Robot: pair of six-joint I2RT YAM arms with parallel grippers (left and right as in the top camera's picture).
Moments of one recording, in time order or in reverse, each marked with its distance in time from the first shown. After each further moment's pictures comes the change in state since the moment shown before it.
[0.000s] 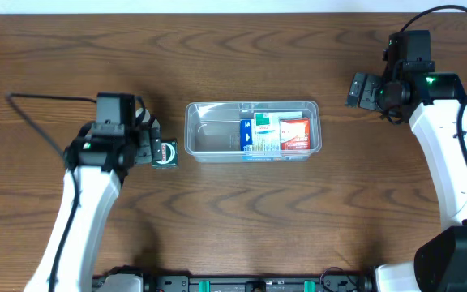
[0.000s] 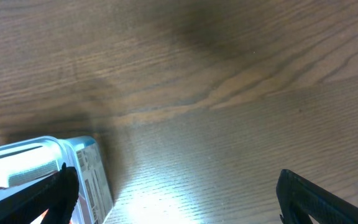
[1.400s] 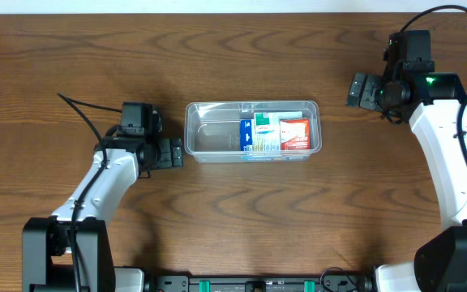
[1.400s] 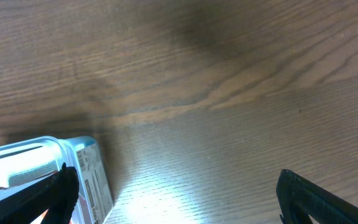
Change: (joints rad) left arm 0.000 0.238 -0.196 0.334 0.227 -0.002; right arm 0.000 0.000 0.000 0.000 0.000 0.000
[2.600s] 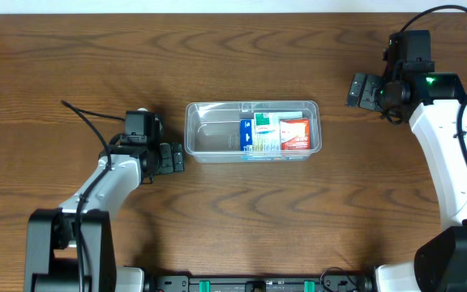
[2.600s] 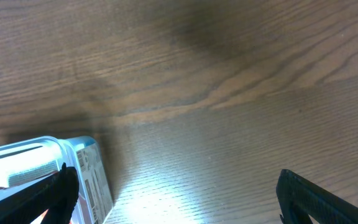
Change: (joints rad) left arm 0.000 0.040 -0.072 0.107 -0.010 -0.029; right arm 0.000 0.000 0.000 0.000 0.000 0.000
